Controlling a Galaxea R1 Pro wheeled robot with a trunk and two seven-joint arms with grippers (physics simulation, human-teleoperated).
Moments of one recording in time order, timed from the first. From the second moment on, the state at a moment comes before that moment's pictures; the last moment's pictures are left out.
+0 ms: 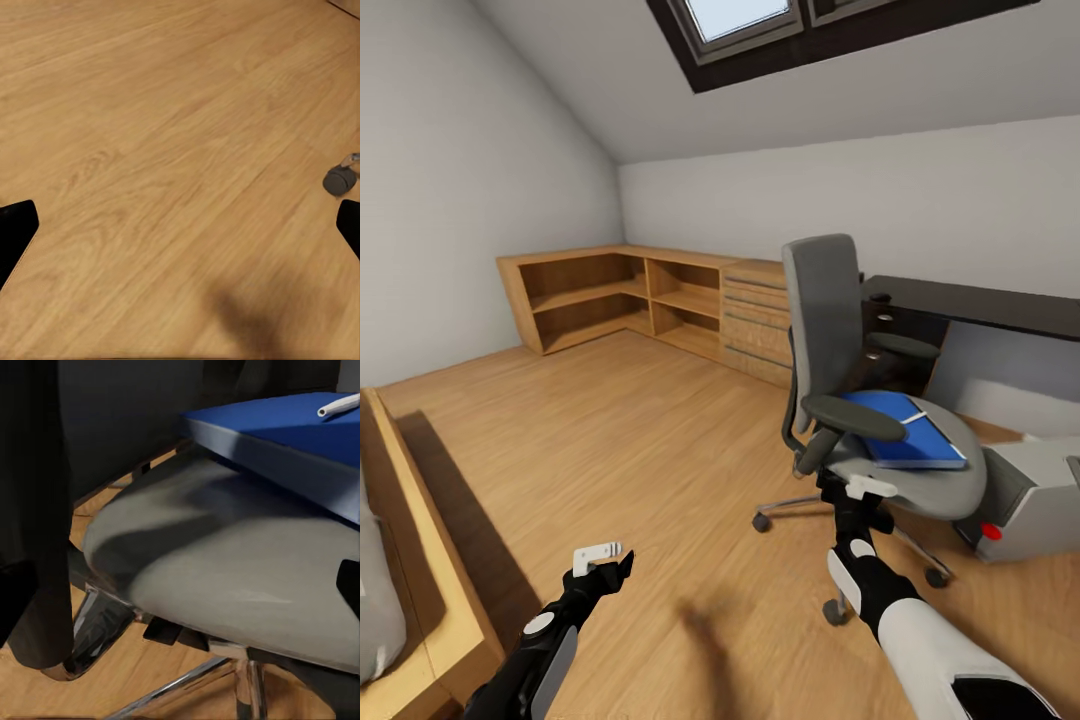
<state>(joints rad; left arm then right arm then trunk) -0.38 -0.01 0.06 -0.81 0.16 0.03 -0.08 -0.75 0.04 -0.04 -0.38 -0.05 -0.52 -0.27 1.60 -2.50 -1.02</state>
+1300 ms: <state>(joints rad) -0.38 -0.01 0.06 -0.81 0.16 0.03 -0.08 -0.75 0.04 -0.03 -0.37 -0.04 -0.58 -0.34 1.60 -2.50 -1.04</state>
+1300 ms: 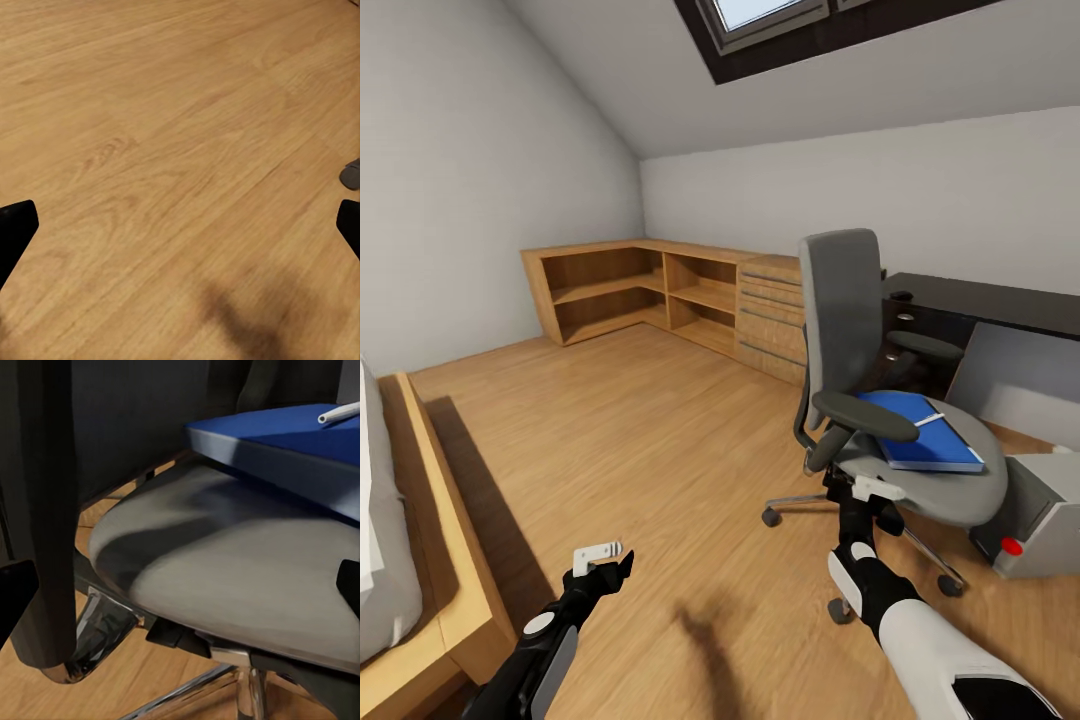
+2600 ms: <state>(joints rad) -0.38 -0.01 0.06 -0.81 0.16 0.04 -0.08 -0.75 0.04 -0.04 -0.34 -0.05 -0.58 -0.41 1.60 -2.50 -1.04</state>
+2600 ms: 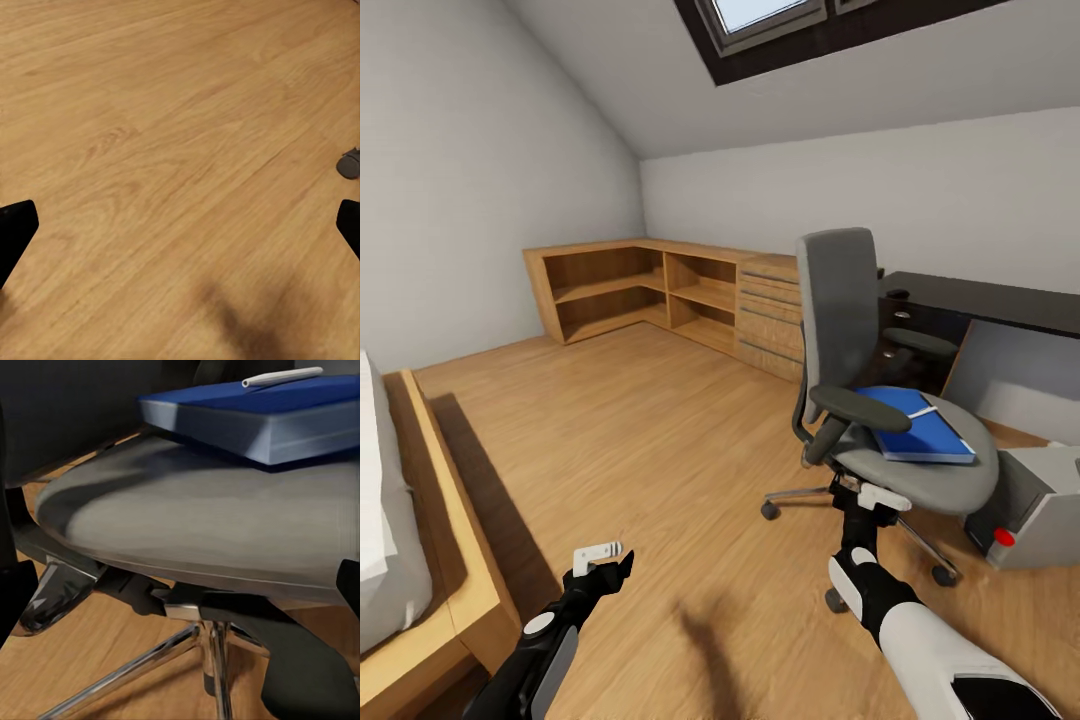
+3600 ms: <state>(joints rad) -0.38 -0.01 0.06 -0.81 0.16 0.04 -0.08 -0.75 0.04 -0.04 -0.47 -0.06 -0.40 -0.41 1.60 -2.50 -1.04</state>
